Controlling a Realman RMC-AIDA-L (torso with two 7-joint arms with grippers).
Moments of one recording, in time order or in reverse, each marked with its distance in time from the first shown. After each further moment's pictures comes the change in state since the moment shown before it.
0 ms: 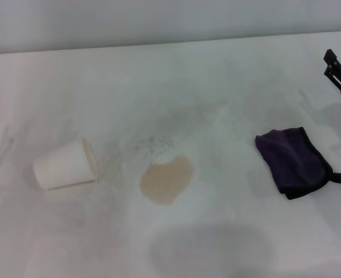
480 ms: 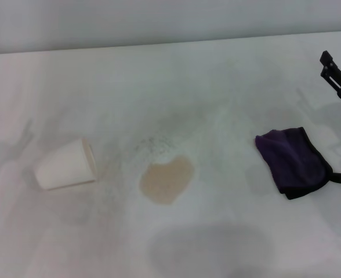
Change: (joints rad) left arm 0.029 0.011 0.122 0.167 0.062 0.014 -0.213; right arm 0.009 0.001 -0.001 0.002 -0.006 -0.026 -0.003
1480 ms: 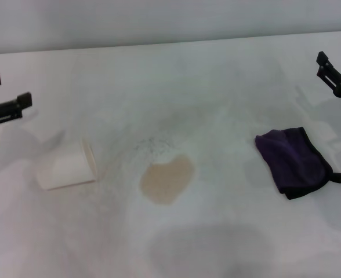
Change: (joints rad) left arm 0.080 0.081 0.032 0.883 0.973 -0.209 -1.131; right arm 0.024 -0.001 -0.001 -0.004 0.006 -0.072 -0.004
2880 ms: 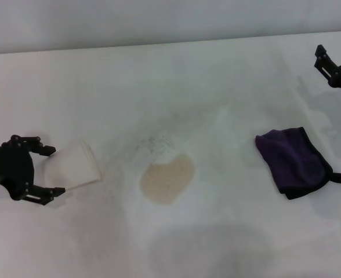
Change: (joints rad) left arm -0.194 -0.040 0.098 0.051 0.640 0.166 0.135; right arm 0.071 0.008 0.118 0.043 0.002 -0.126 0.012
